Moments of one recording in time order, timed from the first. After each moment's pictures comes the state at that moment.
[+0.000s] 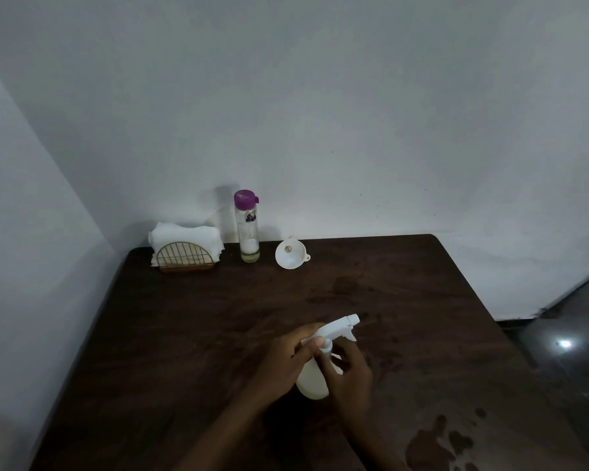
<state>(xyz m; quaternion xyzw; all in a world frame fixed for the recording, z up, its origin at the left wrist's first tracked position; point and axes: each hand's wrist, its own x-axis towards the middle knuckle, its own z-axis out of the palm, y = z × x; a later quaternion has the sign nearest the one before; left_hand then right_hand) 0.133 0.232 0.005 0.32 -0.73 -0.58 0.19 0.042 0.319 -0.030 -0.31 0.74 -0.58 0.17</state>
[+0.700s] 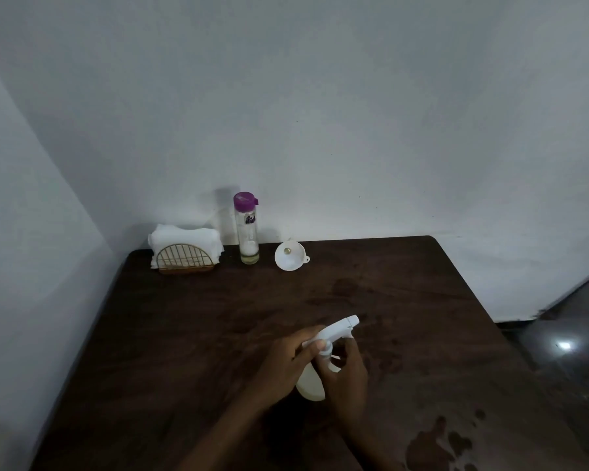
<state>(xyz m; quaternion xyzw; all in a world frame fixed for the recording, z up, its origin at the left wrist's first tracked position) 0.133 0.233 0.009 0.31 -0.74 -0.56 0.19 0.045 0.315 -0.028 -0.30 0.75 -0.55 0.19</state>
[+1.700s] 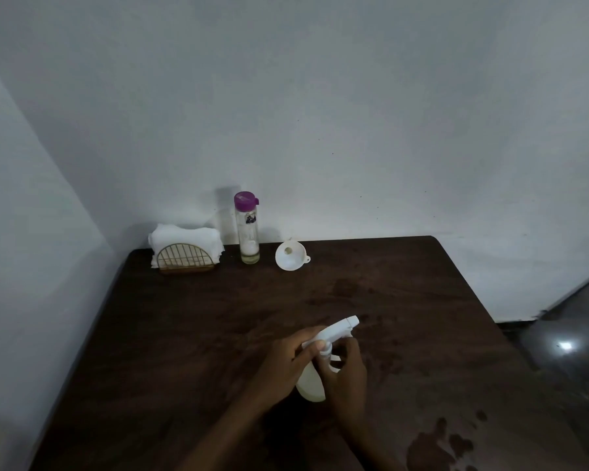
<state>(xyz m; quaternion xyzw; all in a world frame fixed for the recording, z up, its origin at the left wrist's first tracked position) 0.133 0.233 0.010 0.32 -0.75 -0.55 0.19 0.042 0.312 -0.035 -0.31 0.76 -0.54 0.18</state>
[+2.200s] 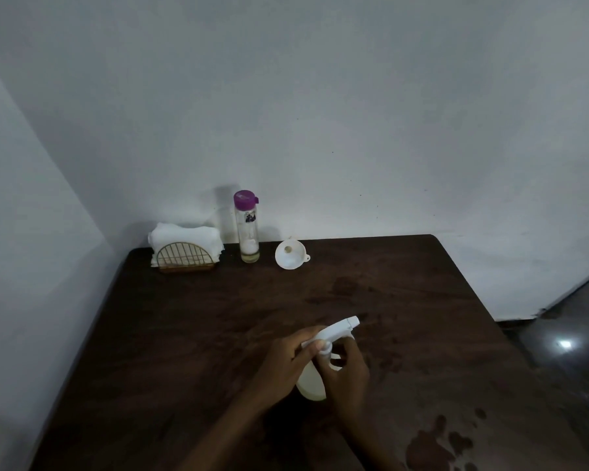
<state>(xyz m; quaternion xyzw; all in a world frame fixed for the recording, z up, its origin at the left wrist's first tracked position) 0.134 0.234 0.011 0.33 -0.75 -0.55 0.19 0.042 0.312 -0.037 -0.30 0.77 -0.54 0.15</state>
